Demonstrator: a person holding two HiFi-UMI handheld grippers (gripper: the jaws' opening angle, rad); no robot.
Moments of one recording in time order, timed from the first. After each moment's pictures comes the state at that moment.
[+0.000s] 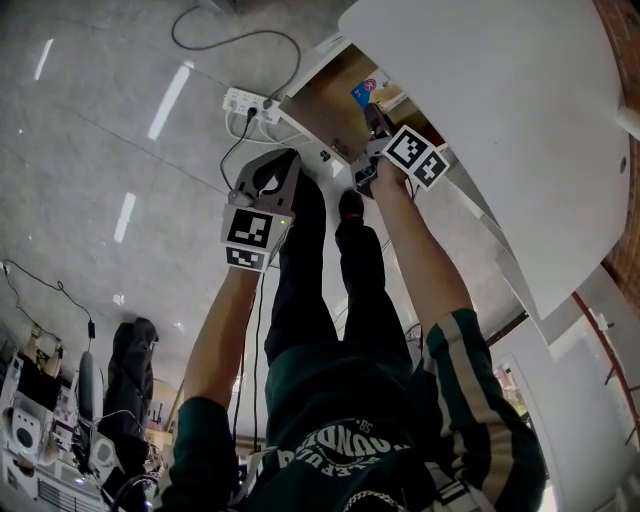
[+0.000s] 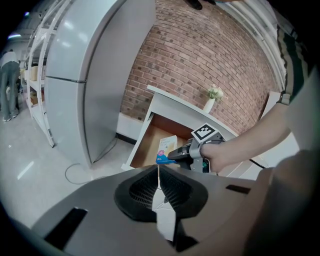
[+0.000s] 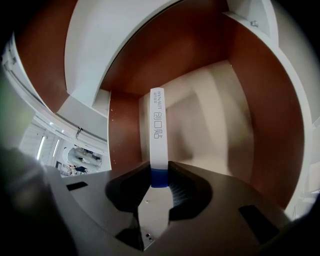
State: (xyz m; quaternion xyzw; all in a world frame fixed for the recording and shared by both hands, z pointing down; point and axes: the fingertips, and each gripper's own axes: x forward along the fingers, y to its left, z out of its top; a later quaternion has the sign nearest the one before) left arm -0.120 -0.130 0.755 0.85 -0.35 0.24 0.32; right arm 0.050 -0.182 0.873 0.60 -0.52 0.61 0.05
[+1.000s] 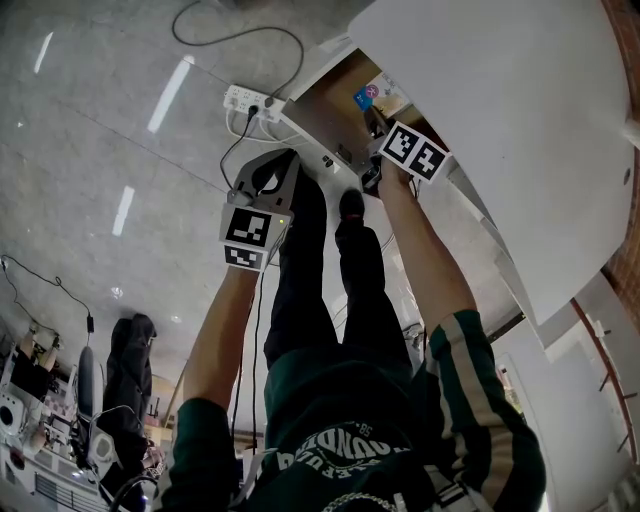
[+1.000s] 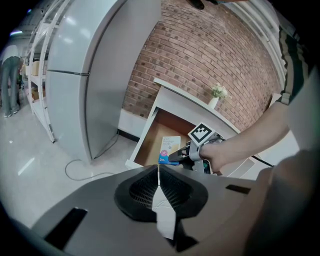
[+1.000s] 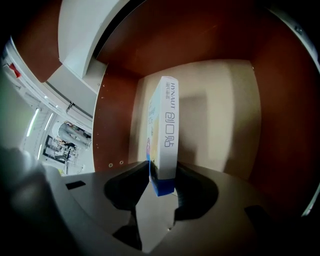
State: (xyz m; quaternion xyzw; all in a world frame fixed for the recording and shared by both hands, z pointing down) left arm -0.125 -0.136 0.769 0.83 -0.36 0.25 0.34; right arm 0.051 -0.180 0.901 0.58 -0.54 0.59 0.17
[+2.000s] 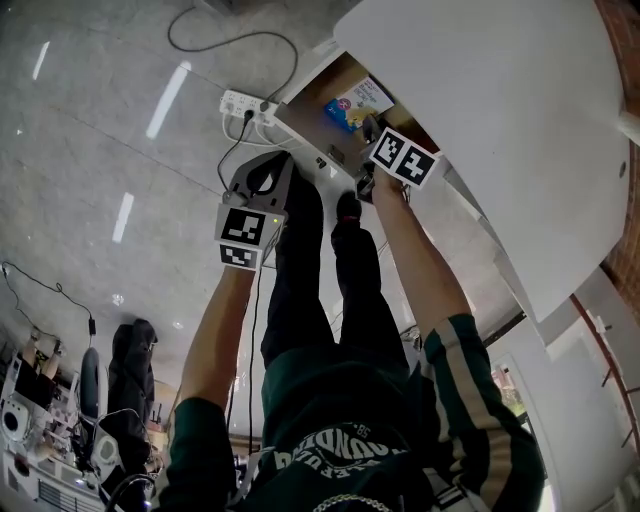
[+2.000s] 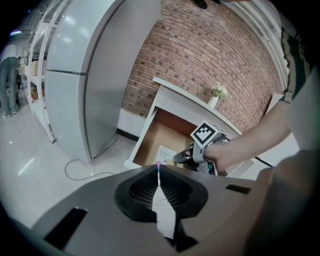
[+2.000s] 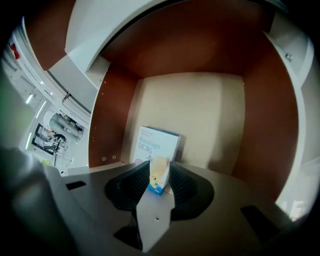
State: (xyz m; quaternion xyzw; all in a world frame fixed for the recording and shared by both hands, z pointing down) left arm -0.126 -0.133 0.773 0.83 -0.35 0.25 0.34; right arm 0.065 -0.163 0.899 0.61 -0.52 0.56 0.23
